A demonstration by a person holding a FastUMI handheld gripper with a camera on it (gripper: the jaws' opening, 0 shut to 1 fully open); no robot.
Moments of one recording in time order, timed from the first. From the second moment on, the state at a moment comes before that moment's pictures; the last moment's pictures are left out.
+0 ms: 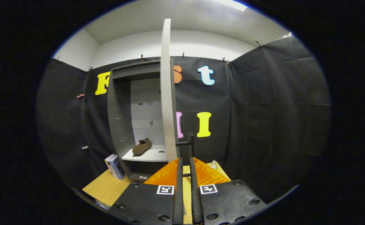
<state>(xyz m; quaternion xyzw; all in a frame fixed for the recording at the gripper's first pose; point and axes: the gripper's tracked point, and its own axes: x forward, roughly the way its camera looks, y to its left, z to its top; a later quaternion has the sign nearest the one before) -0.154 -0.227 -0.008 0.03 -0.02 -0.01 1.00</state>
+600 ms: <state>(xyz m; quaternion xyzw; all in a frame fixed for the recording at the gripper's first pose) -0.101 -0.066 -0.113 0.03 0.11 0.04 0.99</state>
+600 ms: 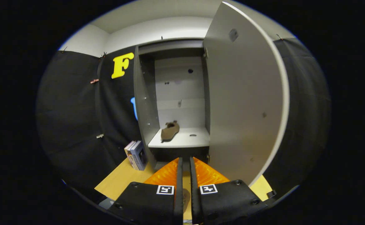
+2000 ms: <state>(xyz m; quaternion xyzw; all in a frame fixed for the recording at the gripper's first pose) -0.030 -0.007 -0.548 0.08 0.45 -0.01 0.89</state>
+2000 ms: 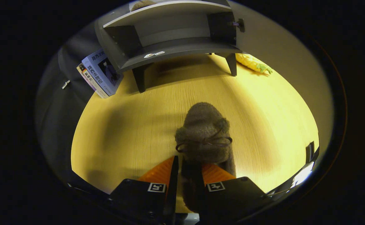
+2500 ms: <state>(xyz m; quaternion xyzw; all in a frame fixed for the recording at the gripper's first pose) 0.024 -0.017 -0.564 0.06 0.42 -0.01 0.91</state>
